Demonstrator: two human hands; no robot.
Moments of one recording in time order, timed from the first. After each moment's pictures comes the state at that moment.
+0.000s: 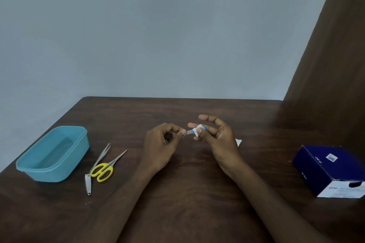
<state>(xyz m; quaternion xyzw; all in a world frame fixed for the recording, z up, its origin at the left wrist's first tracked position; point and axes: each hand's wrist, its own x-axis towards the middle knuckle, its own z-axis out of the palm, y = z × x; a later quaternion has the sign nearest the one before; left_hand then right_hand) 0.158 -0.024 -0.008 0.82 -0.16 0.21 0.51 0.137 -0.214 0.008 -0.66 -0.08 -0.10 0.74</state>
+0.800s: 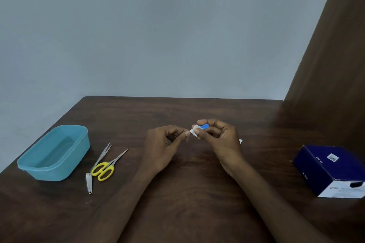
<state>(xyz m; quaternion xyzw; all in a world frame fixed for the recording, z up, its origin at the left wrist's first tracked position) 0.152 -0.023 -0.004 0.82 -0.21 0.21 0.48 0.137 -0.218 0.003 -0.66 -0.07 -0.13 0.73</state>
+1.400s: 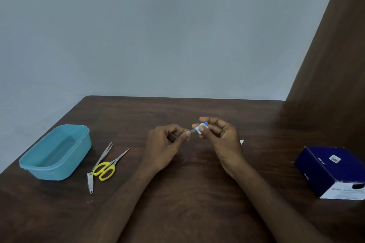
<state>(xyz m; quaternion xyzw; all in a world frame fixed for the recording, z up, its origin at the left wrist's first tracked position) 0.154 -0.022 -0.002 0.82 -0.20 0.18 0.51 0.141 -0.216 0.002 -0.65 -0.08 -0.14 0.74</state>
